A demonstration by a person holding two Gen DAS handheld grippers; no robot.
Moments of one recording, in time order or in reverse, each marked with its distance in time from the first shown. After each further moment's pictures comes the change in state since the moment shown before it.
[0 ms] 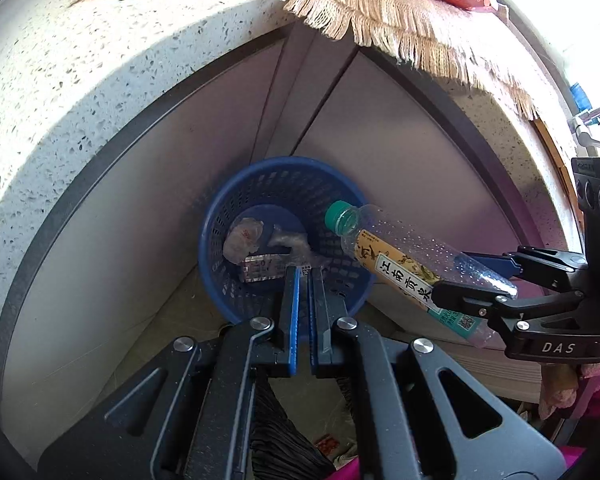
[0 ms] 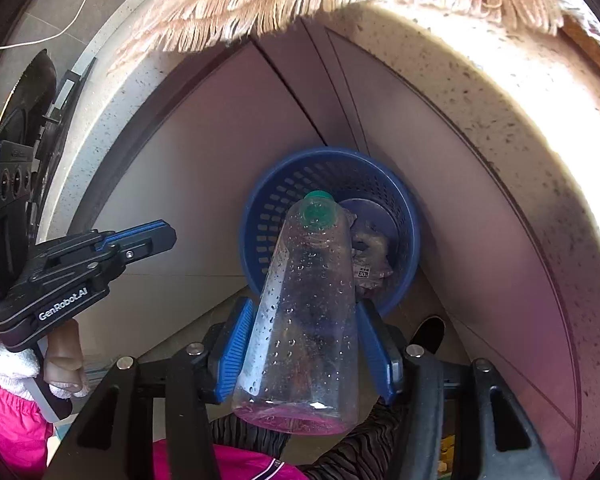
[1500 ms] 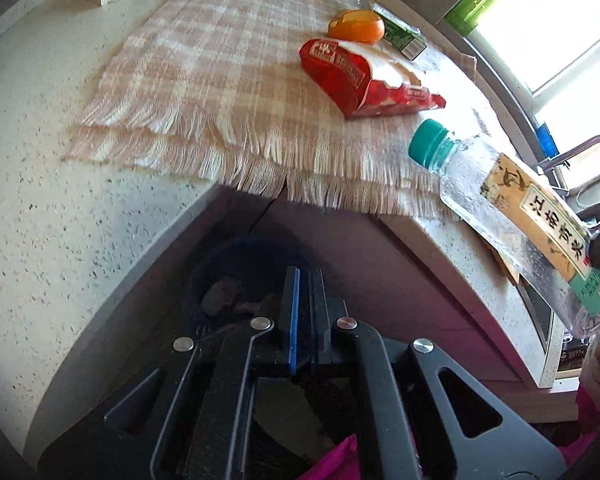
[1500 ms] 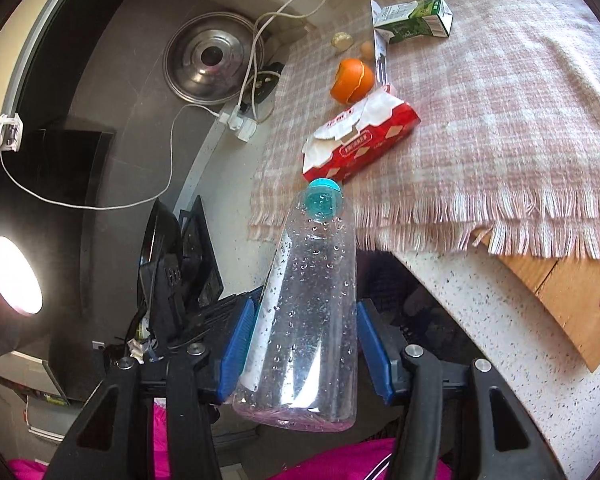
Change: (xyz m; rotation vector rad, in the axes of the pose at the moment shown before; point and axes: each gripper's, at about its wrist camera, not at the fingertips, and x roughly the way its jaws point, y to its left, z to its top) left arm -0.075 -0.020 0.079 0.000 -0.095 -0.094; right arm -0.180 -0.034 0.024 0.209 -0.248 0.403
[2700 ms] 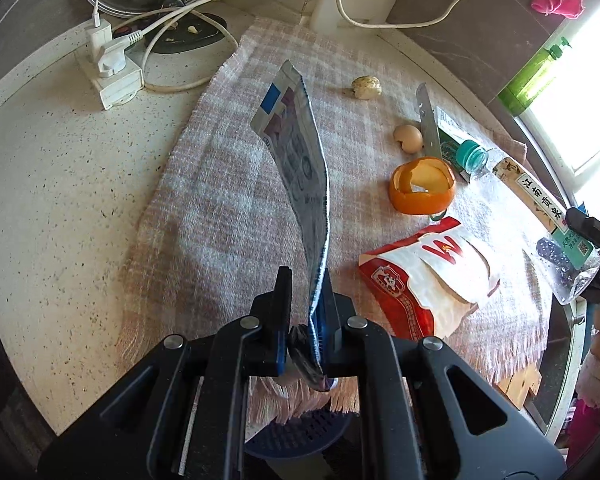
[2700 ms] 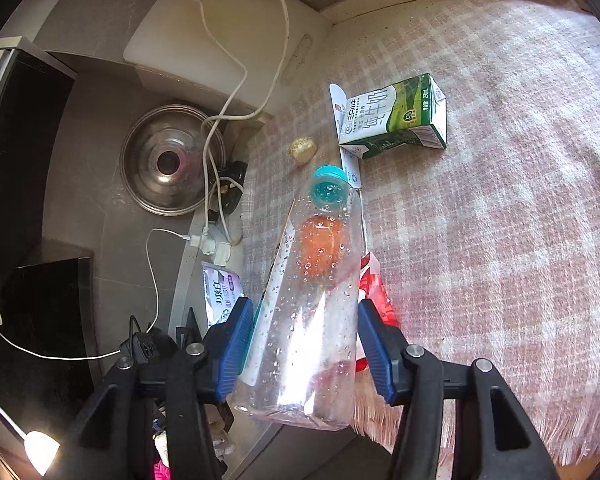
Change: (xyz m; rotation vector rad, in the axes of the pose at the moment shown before) left arm -0.006 0.019 0.154 -0.064 -0.136 0.112; right arm 0.014 -0.045 0.175 0.174 -0.190 0.034
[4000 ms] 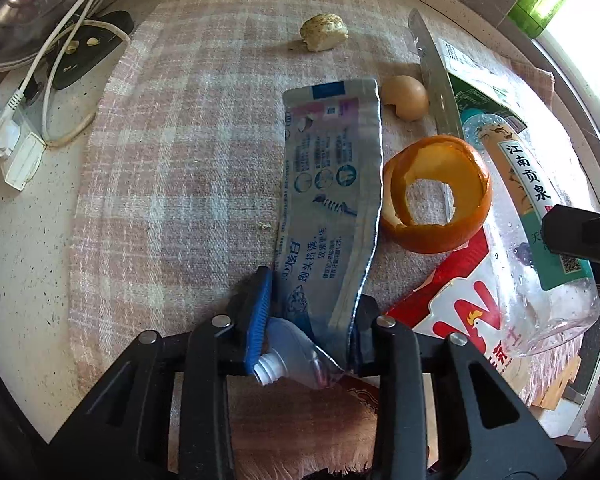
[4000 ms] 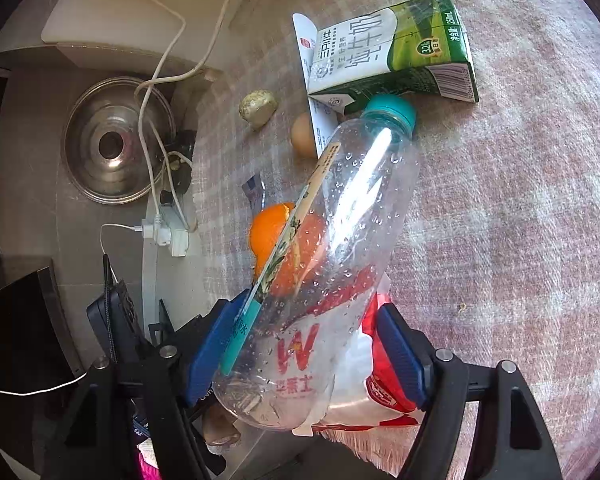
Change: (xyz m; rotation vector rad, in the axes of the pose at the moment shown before) left arm 0.101 -0.050 0.051 0.198 0.199 0.102; right arm 0.118 -0.003 0.042 0.096 0.186 -0.110
